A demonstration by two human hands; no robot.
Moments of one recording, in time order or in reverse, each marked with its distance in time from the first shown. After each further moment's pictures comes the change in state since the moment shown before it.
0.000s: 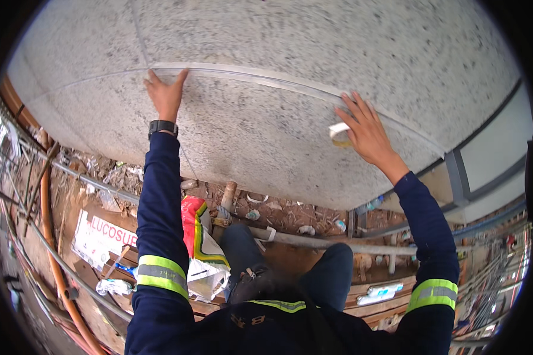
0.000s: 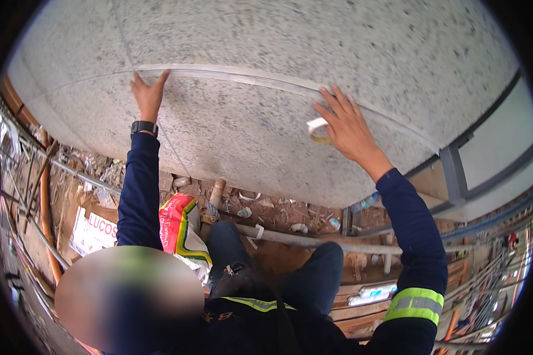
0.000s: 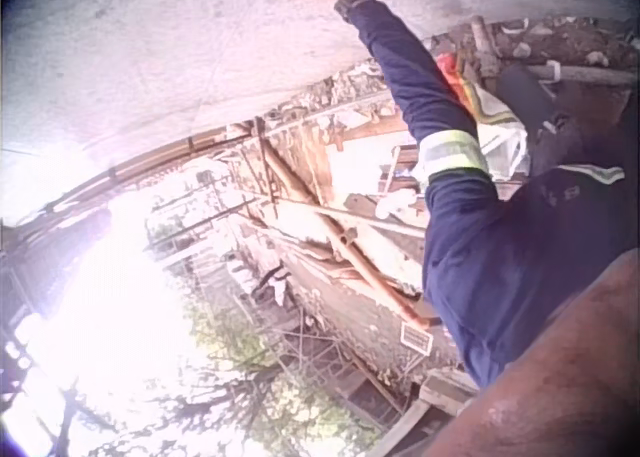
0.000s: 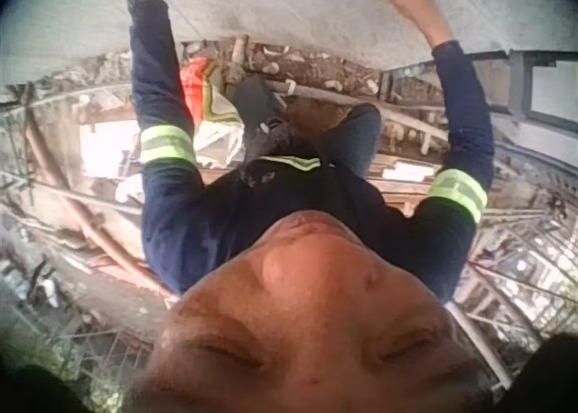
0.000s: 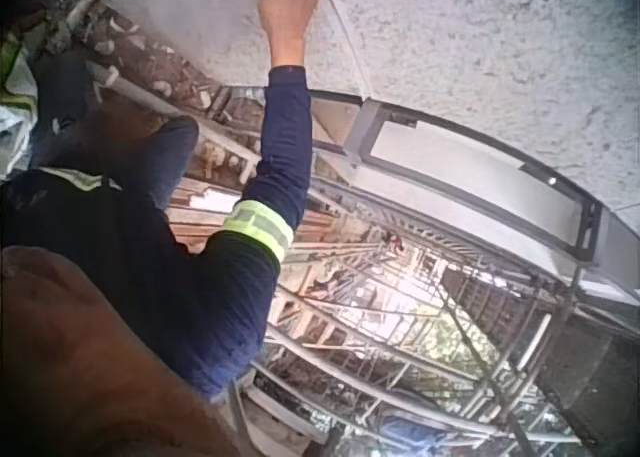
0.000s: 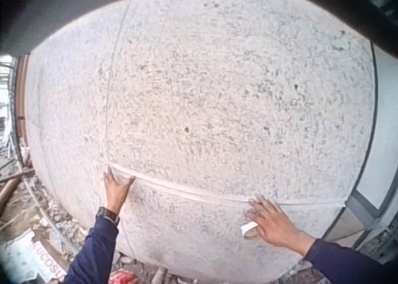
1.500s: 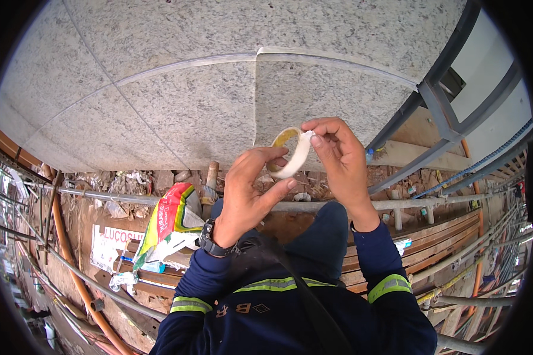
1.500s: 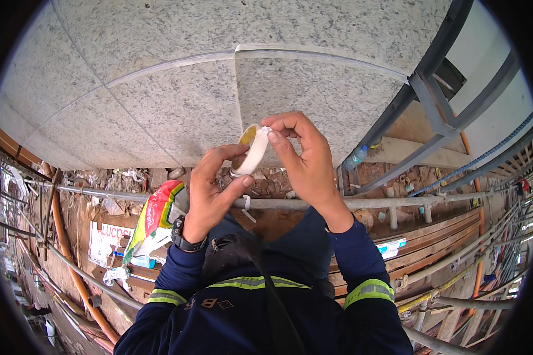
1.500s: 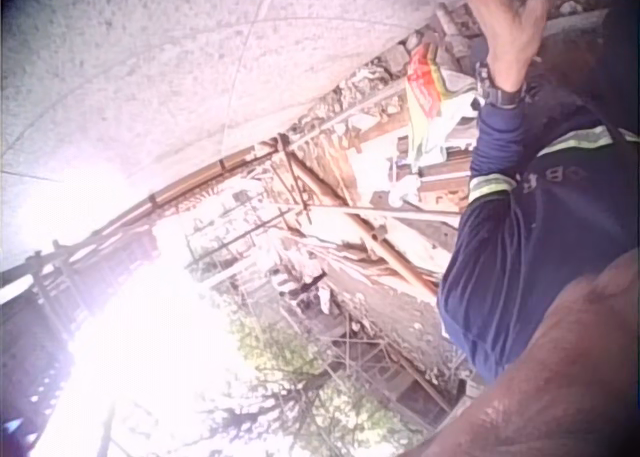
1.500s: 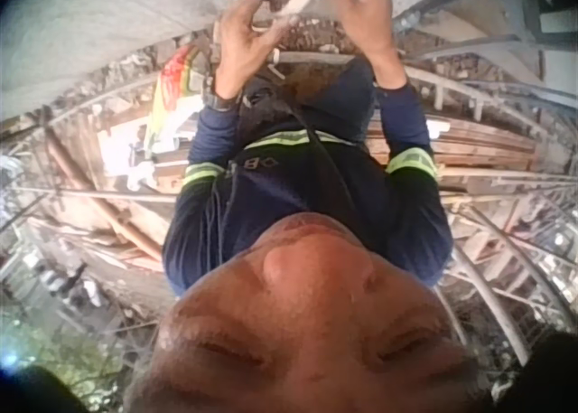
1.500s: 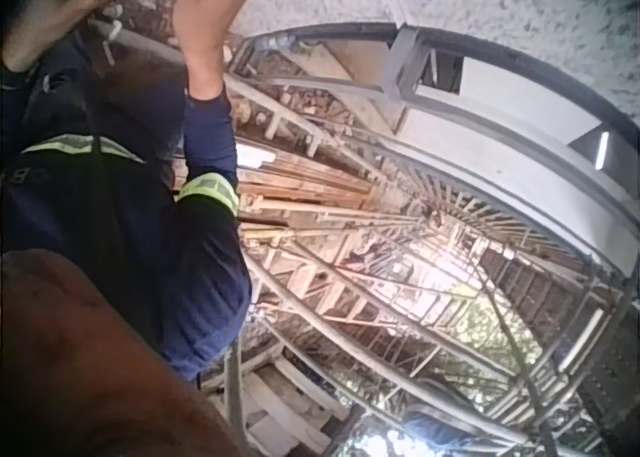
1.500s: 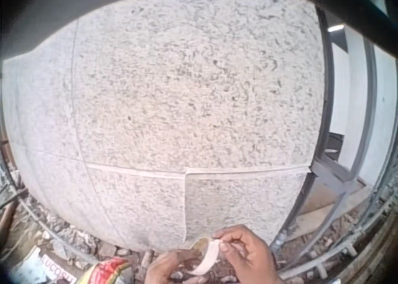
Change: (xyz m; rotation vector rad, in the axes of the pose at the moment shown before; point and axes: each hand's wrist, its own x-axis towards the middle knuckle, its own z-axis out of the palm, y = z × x) left_hand -0.338 0.269 -0.163 -0.650 -0.838 0.398; right_hand -0.142 -0.129 -0.088 1.359 0.594 0.456
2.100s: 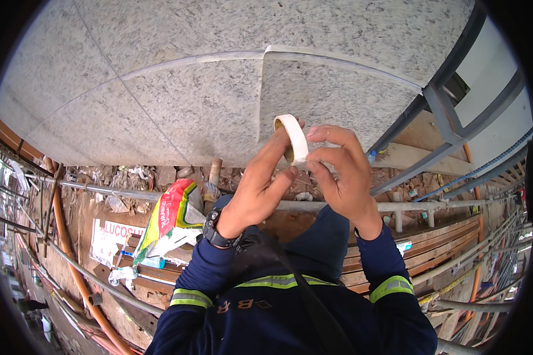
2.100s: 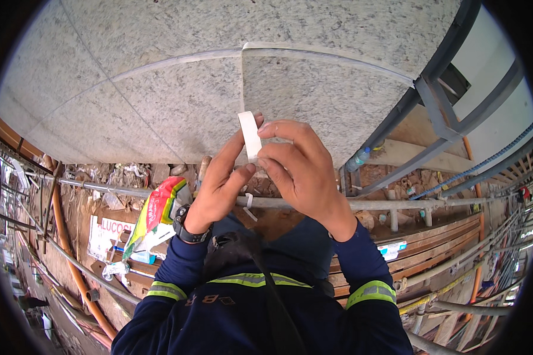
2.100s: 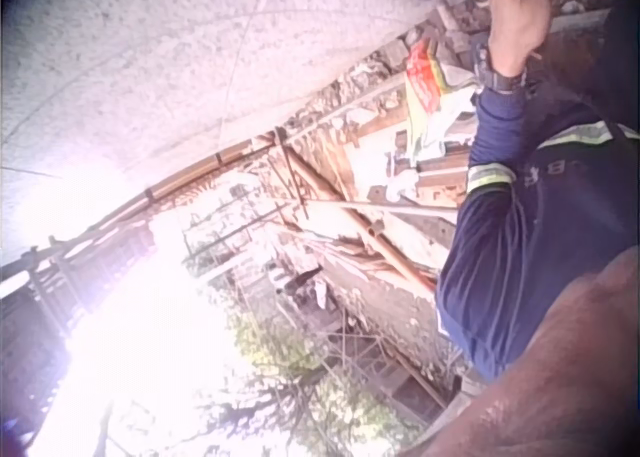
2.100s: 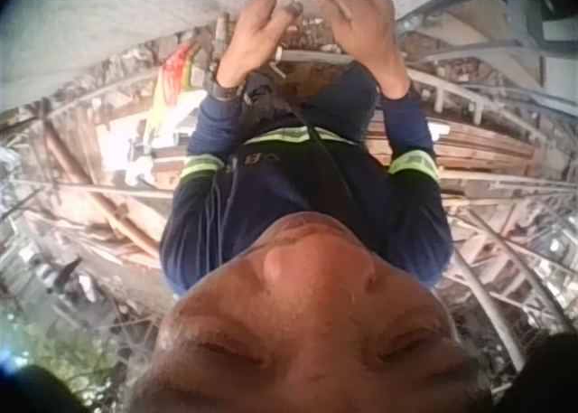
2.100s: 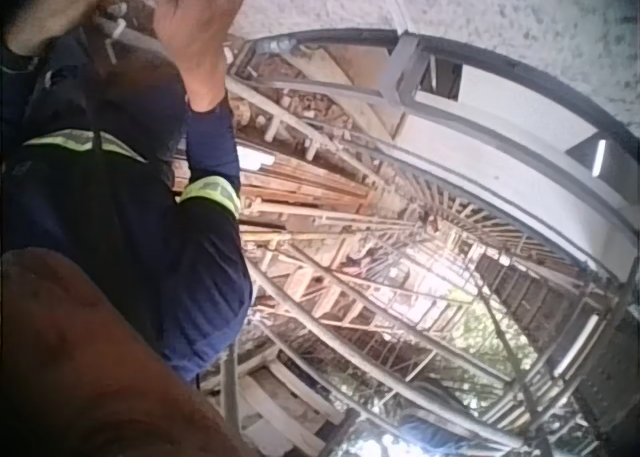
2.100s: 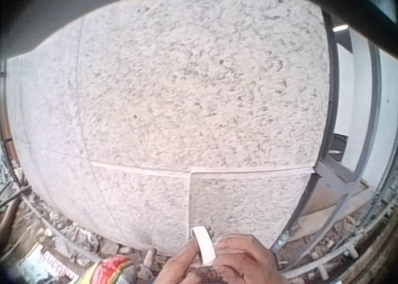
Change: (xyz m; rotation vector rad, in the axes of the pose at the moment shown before) left_hand 0.012 -0.005 0.003 -0.201 -0.167 0.023; right_hand -0.001 -0.024 -0.001 -0.492 -0.149 -0.535
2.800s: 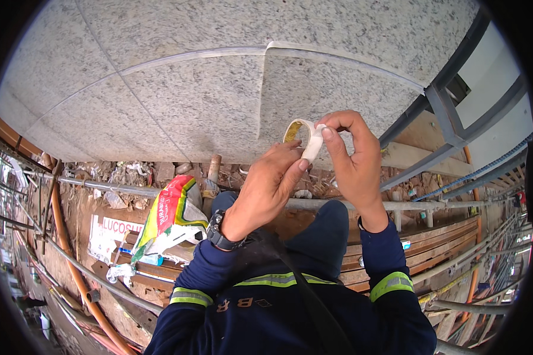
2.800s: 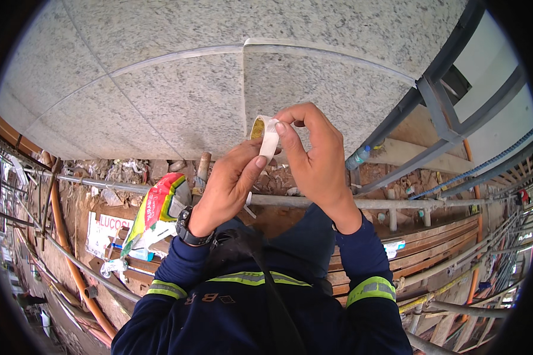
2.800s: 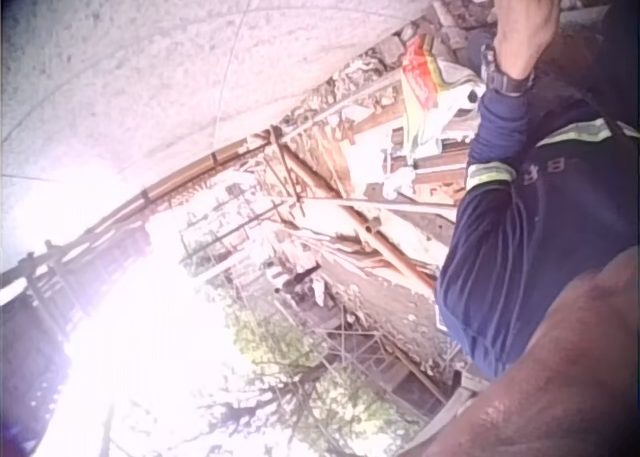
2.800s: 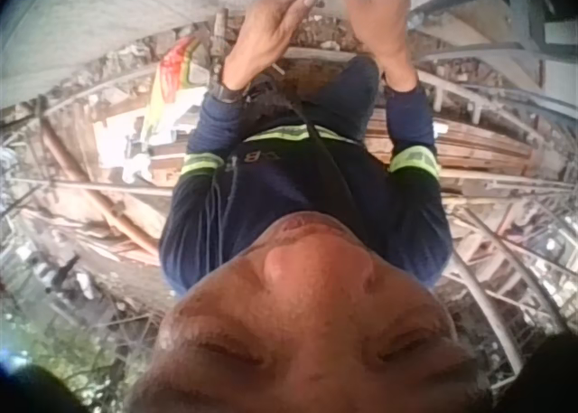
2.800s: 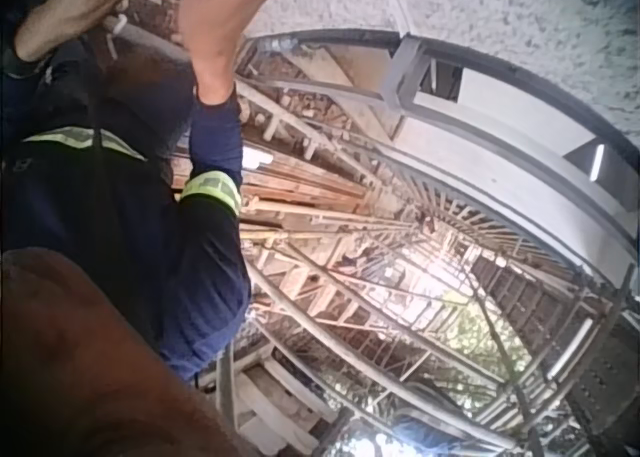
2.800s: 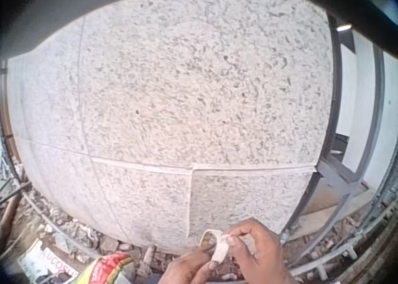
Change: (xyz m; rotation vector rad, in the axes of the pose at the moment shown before) left_hand -0.005 -0.003 0.009 0.111 -0.026 -0.072; right_hand 0.012 0.006 -0.001 0.158 0.081 0.380
